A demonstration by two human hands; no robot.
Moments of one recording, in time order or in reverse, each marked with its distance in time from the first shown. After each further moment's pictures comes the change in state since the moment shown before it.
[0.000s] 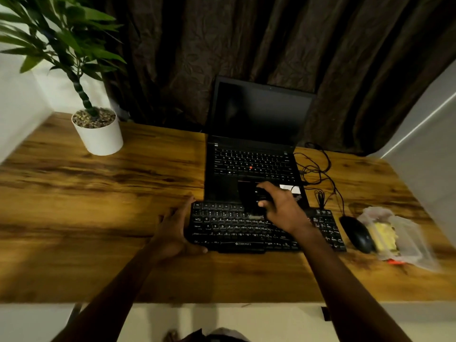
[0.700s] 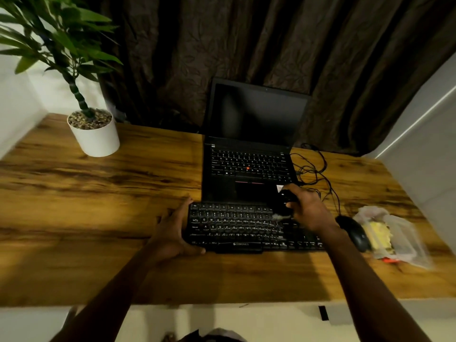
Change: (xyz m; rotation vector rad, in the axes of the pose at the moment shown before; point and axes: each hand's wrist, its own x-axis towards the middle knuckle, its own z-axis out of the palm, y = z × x) left_hand -0.001 0.006 0.000 0.011 -0.010 -0.036; right_hand -0.019 0.047 -0.038 -0.135 0.015 0.167
